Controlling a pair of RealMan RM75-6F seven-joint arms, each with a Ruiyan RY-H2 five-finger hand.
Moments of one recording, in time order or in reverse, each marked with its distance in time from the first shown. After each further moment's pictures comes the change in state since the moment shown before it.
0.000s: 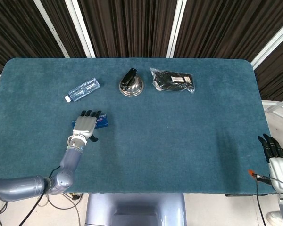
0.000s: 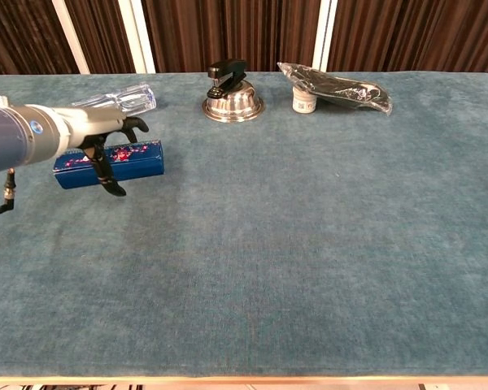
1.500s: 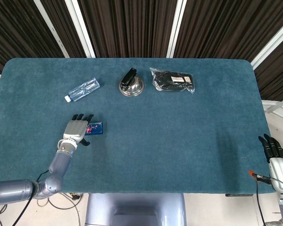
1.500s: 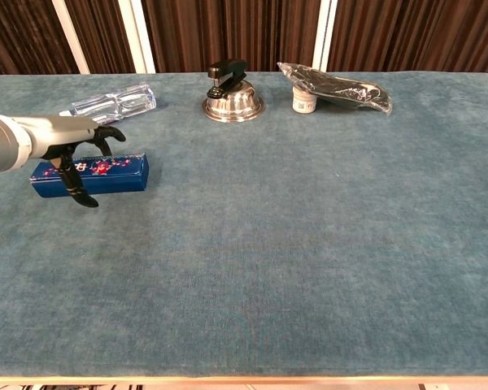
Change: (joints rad) left arm 0.023 0.105 0.121 -0.075 0.076 0.008 -0.154; right arm -0.003 0.002 0.002 -0.009 0.009 -0.002 -0.008
